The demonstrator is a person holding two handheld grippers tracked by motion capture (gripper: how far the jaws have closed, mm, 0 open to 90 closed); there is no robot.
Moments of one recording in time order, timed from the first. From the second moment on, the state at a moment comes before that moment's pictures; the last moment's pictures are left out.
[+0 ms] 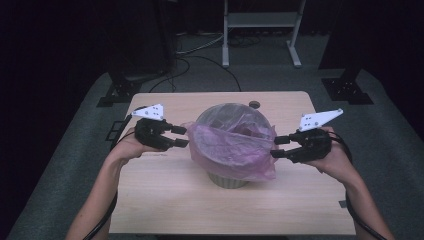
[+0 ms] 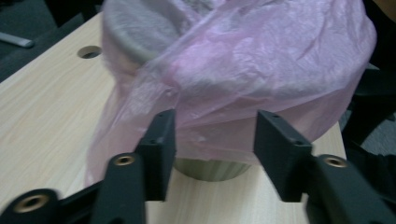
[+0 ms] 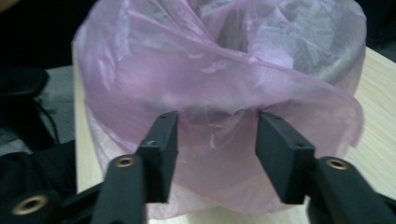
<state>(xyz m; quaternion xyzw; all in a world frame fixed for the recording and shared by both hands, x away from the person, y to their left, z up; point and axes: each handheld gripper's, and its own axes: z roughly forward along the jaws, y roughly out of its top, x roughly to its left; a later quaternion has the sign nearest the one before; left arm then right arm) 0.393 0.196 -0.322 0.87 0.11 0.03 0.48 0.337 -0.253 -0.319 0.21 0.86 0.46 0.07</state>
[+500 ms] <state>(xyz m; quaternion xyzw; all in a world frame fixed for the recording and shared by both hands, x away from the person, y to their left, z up) 0.384 0.178 -0.329 0.87 0.10 0.03 0.47 0.331 -0.254 -0.325 0.22 0.85 0.47 0.08</state>
